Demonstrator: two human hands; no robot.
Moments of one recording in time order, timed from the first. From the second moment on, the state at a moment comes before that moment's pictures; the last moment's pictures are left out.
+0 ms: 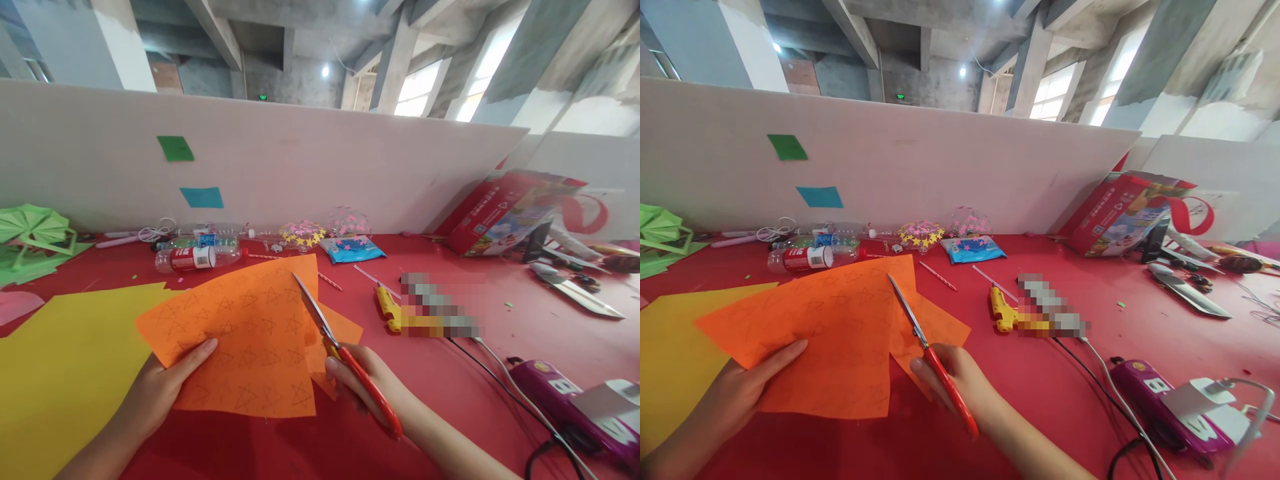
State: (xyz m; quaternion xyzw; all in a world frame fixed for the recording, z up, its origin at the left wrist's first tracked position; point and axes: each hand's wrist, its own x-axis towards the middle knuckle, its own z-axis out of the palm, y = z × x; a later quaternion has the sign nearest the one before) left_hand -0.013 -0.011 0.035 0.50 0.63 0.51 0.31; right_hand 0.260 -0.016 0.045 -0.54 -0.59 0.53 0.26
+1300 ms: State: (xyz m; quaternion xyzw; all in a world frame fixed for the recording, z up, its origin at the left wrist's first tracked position) left_hand -0.013 -0.011 0.022 0.51 0.61 0.45 0.41; right_hand 0.249 -0.023 0.038 -0.49 -0.54 0.60 0.31
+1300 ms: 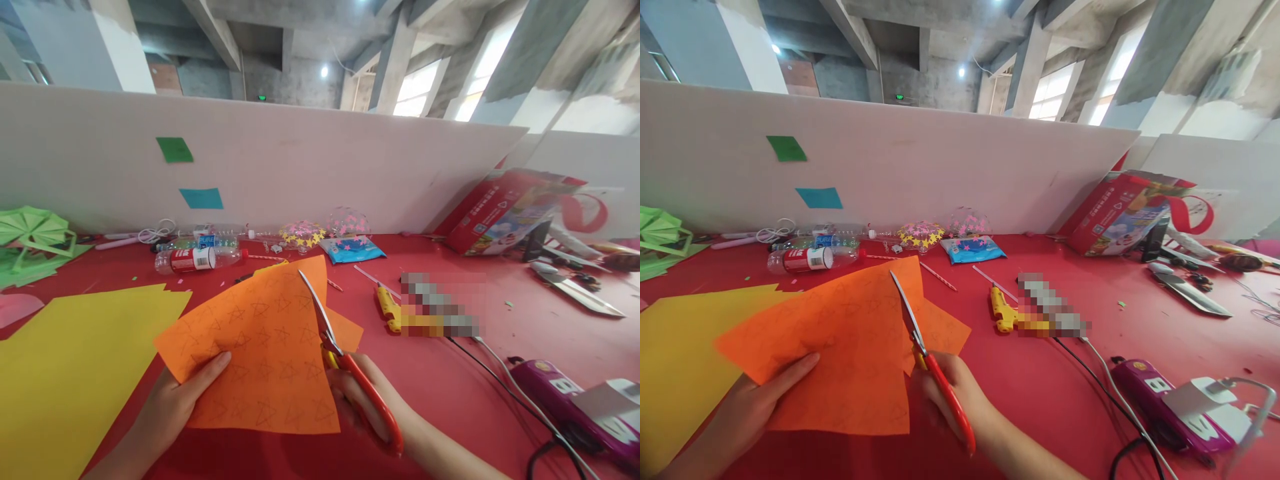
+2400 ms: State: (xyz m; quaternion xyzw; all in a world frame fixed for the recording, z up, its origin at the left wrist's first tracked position) left_hand 0.014 -0.026 0.041 0.50 0.61 0.47 0.40; right_hand 0.247 -0.021 0.044 -0.57 -0.52 0.56 0.30
